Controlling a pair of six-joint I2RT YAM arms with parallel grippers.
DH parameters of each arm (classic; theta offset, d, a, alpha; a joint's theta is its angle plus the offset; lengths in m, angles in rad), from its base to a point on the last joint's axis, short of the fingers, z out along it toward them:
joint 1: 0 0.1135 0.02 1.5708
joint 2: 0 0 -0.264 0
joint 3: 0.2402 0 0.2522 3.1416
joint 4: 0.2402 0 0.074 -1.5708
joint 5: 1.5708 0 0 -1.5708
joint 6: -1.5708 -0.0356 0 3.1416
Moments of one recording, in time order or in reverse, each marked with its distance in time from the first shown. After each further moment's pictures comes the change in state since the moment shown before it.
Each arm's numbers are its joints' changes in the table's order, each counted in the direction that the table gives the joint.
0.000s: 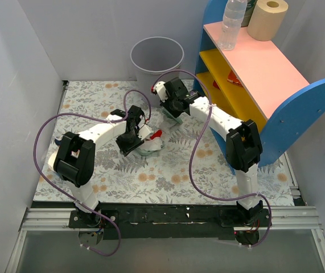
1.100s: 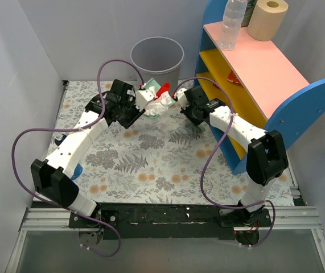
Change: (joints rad) left arm 0.000 0.262 0.236 -0.045 0.085 0.031; right arm -0.077 0.279 -0.372 -0.044 0.114 0.019
